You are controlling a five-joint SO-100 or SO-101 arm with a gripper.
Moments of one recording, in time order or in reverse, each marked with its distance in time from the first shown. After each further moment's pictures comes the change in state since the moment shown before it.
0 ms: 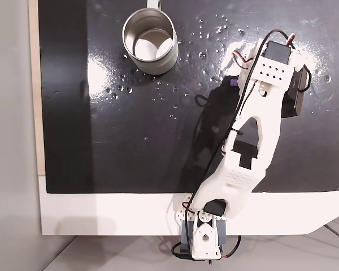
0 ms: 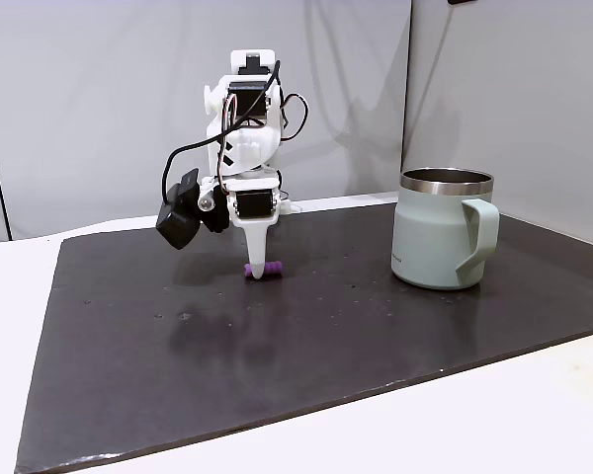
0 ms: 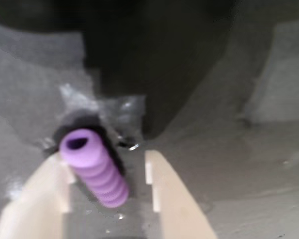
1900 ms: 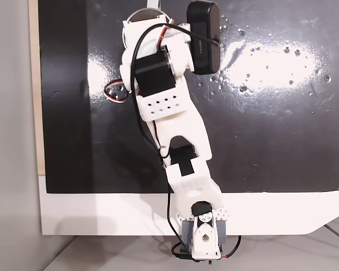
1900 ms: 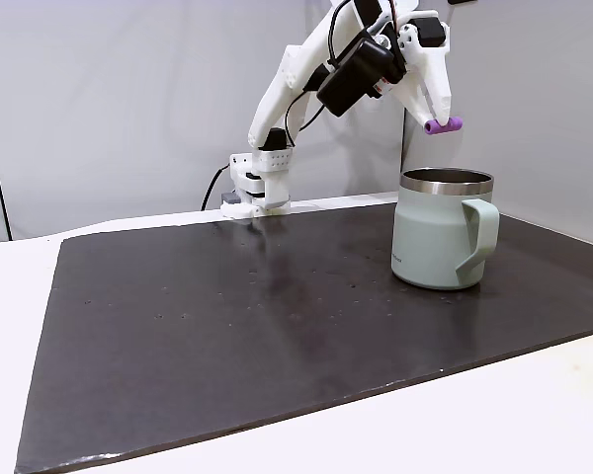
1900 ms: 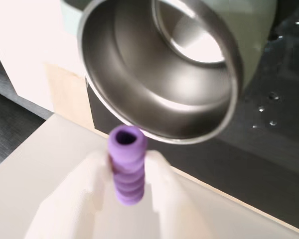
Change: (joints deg) arm -34.6 4.0 -46.1 9.8 14.2
